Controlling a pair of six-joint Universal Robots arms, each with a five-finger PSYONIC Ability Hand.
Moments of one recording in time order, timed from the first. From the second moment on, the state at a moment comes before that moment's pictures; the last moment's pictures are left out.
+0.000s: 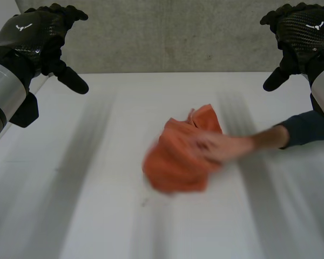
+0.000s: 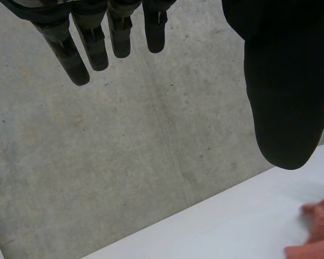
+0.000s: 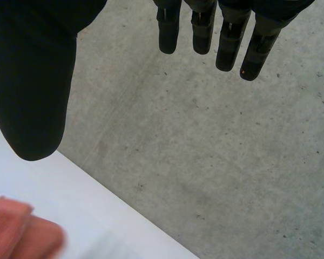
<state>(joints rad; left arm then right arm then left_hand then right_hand) 4.32 -1.55 -1.39 3.03 -1.56 3.15 1.90 -1.53 1.42 -0.02 1.54 2.90 0.20 0.20 0.21 0.20 0.04 0.20 0.22 0.21 0.23 0.05</state>
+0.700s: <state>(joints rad) 4.25 -1.59 -1.44 3.04 -1.53 3.15 1.89 -1.52 1.42 -0.01 1.51 2.99 0.20 0.20 0.21 0.20 0.04 0.20 0.22 0.21 0.23 0.05</state>
